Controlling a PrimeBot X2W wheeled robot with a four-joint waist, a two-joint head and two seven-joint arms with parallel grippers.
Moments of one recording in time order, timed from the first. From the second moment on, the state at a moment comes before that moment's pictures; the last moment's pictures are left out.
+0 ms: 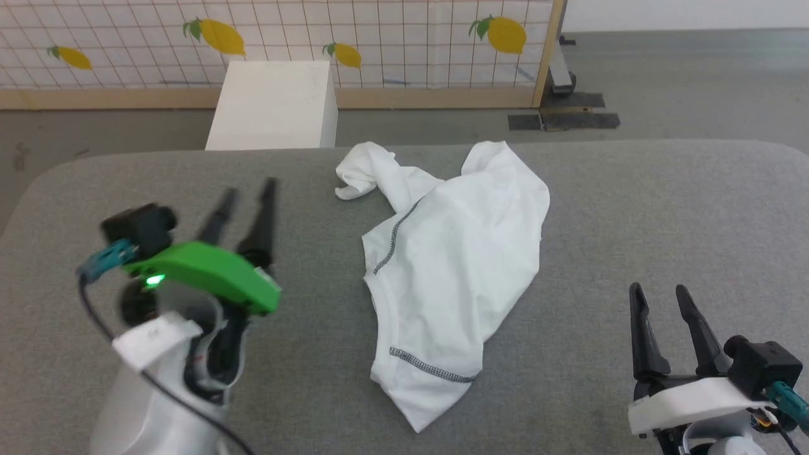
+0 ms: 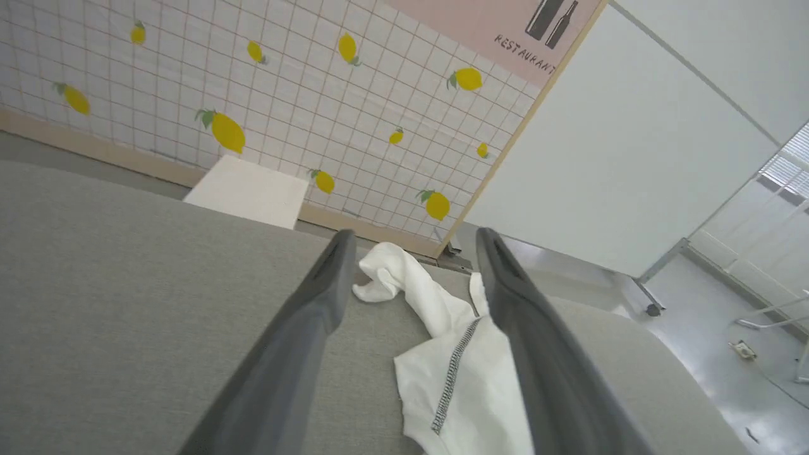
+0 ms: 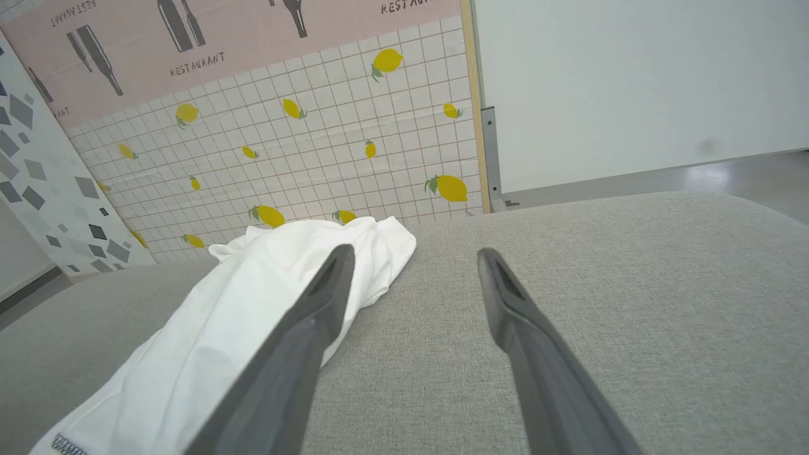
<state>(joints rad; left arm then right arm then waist) -0.35 0.20 -0.18 0.17 -0.73 0.01 0.05 -0.01 -0.05 -0.05 0.18 0.24 0.13 -0.26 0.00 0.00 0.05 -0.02</state>
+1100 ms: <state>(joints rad) -0.15 0.11 -0.13 0.10 -0.32 0.03 -0.26 -0.72 -0.06 -0.04 0.69 -0.14 0.13 0.56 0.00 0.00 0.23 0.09</state>
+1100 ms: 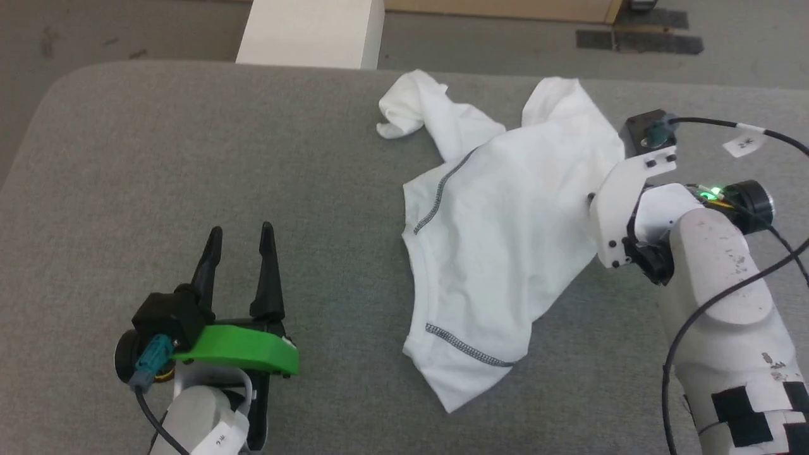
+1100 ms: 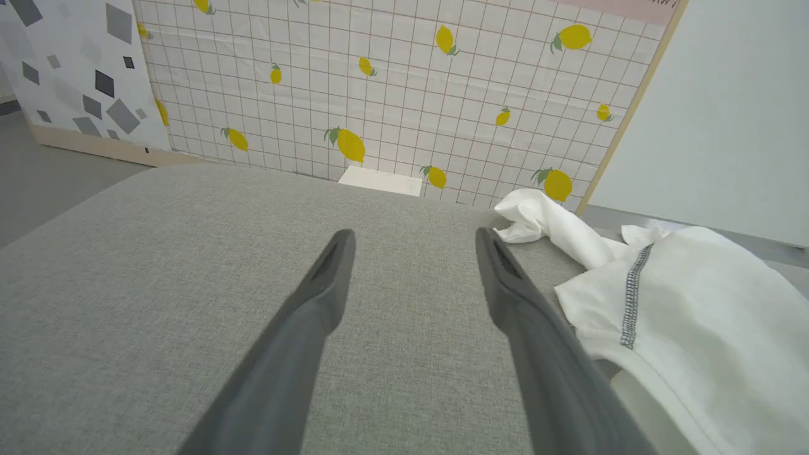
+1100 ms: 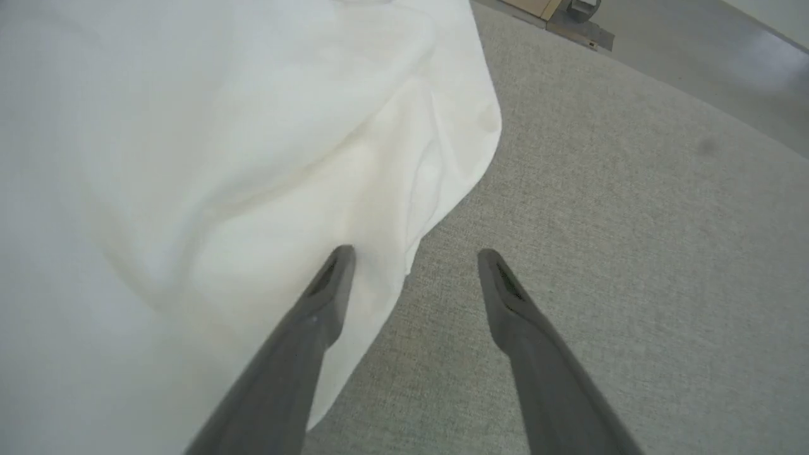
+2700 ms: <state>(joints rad) -0.33 0.06 -0.26 0.20 -0.44 -0.10 0.28 -0.03 -0.05 -0.40 -0.03 0.27 0.13 0.22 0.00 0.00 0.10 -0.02</state>
